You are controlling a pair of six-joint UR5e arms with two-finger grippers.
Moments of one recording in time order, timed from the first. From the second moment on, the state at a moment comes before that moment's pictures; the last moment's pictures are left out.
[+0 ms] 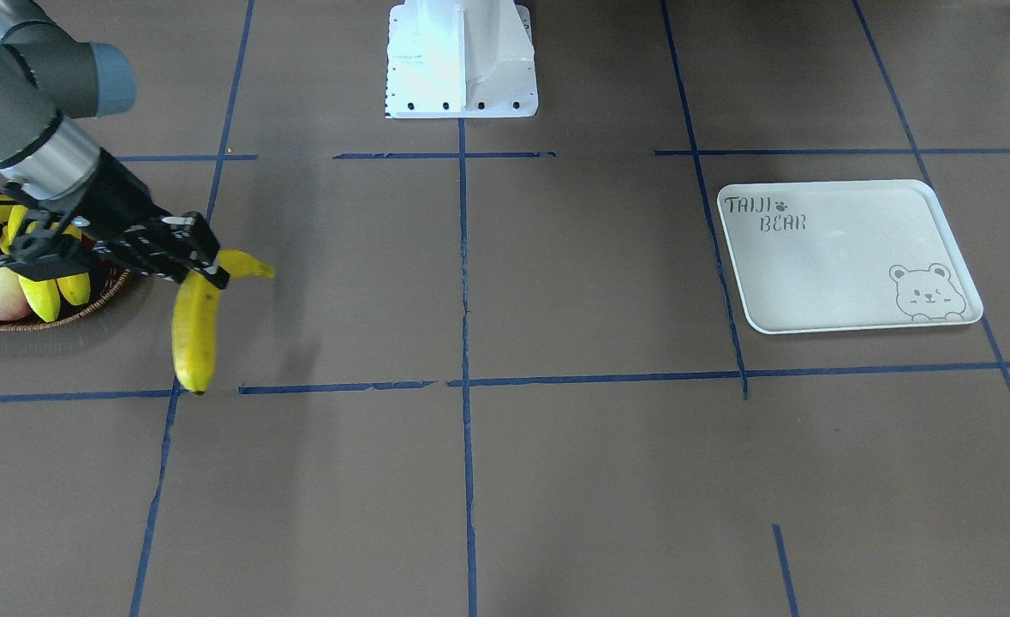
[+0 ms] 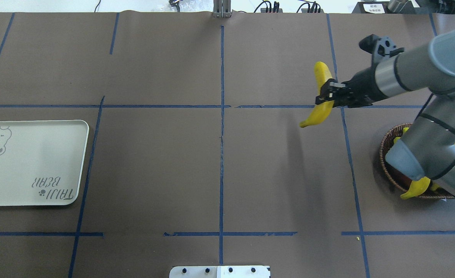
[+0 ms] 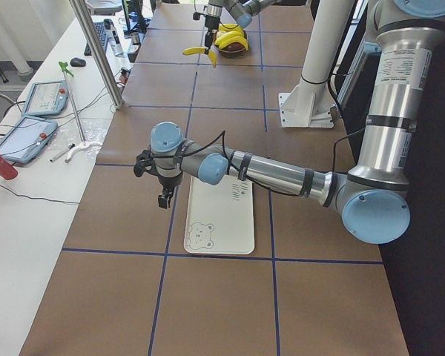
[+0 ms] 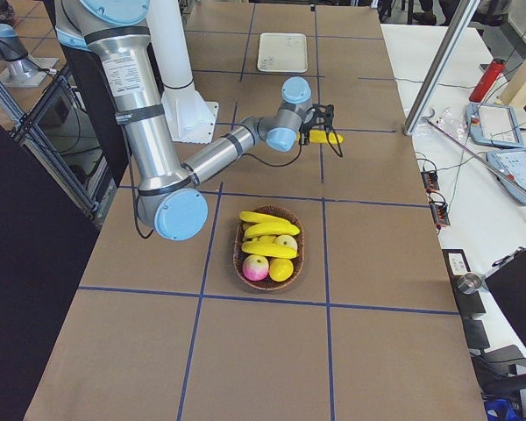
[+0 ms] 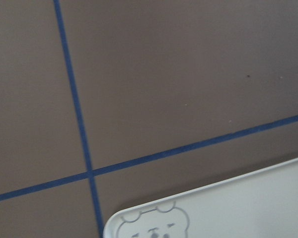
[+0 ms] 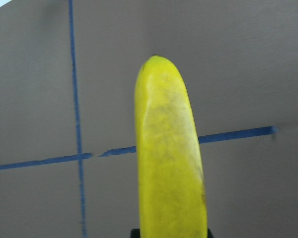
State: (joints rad) left arm -1.32 -1.71 -1.68 -1.81 -2.38 -0.31; right arm 0.80 -1.22 1.80 -1.00 2.08 1.37
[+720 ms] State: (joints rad) left arm -1.03 -2.02 -1.68 -2.00 -2.41 -0.92; right arm 0.60 -1.07 1.73 -0.73 1.91 1.52
